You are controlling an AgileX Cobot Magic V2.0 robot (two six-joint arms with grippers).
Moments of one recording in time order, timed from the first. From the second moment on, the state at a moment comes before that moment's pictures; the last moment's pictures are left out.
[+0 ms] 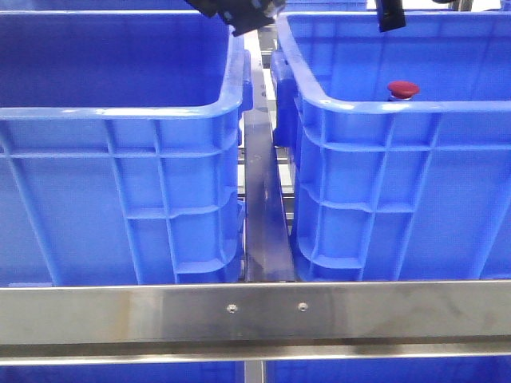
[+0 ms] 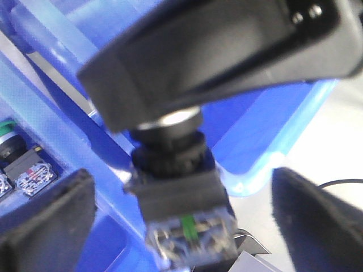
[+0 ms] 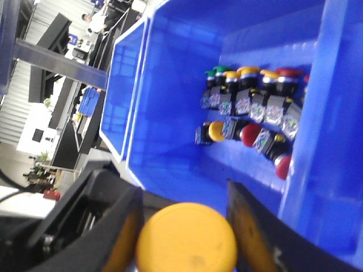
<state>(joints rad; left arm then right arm) -0.73 1.47 -1.39 -0.23 0.82 0.13 0.24 1.50 -1.08 1.55 0.88 -0.76</state>
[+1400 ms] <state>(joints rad) -0.73 1.47 -1.39 -0.23 0.84 0.13 -0.10 1.87 -1.29 1.59 0.16 -1.55</state>
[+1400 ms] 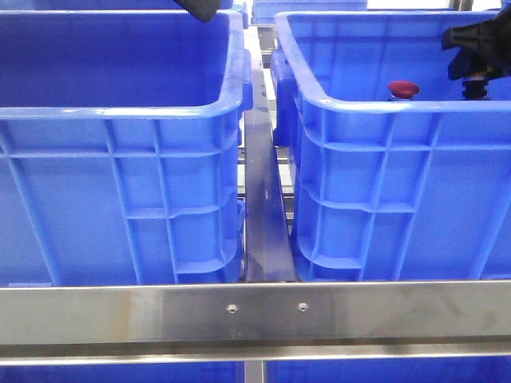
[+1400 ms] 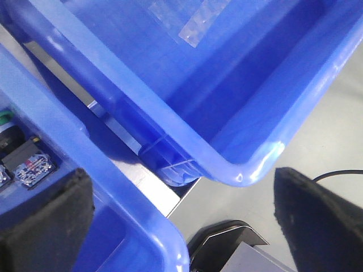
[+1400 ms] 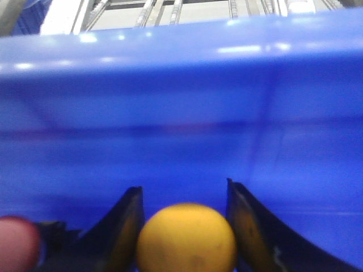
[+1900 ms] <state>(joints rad) -0.73 1.47 -1.39 -0.23 0.84 0.13 -0.10 1.96 -1.37 1.60 0.13 -1.55</state>
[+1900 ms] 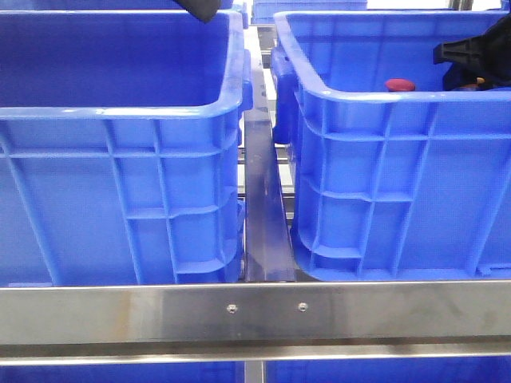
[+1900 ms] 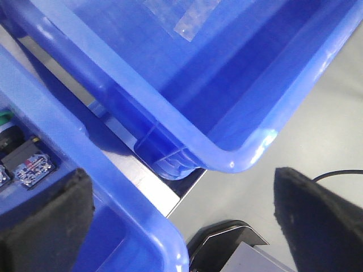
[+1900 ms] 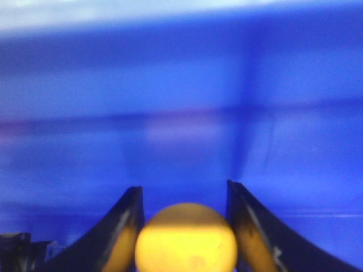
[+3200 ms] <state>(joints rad) -0.73 1.47 -1.39 -0.23 0.84 0.13 -0.10 1.62 -1.09 1.60 0.10 -1.55</state>
